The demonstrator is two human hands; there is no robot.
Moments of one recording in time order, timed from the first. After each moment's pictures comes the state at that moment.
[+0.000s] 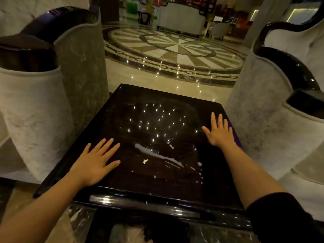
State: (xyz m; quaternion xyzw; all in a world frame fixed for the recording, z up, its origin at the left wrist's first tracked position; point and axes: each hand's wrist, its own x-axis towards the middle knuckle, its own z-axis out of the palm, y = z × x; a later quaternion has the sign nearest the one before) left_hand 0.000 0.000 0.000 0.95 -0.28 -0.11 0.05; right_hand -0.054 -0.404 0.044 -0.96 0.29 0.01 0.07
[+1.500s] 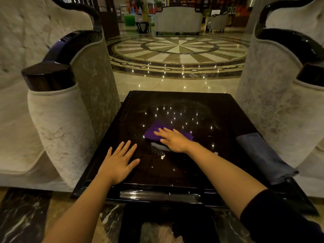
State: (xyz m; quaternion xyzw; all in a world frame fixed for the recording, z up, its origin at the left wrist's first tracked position) left_hand -0.005 -0.002 0.004 0.95 -0.28 -0.10 0.06; right_hand -0.021 -0.237 0.022 -0.97 -0.04 0.10 0.21
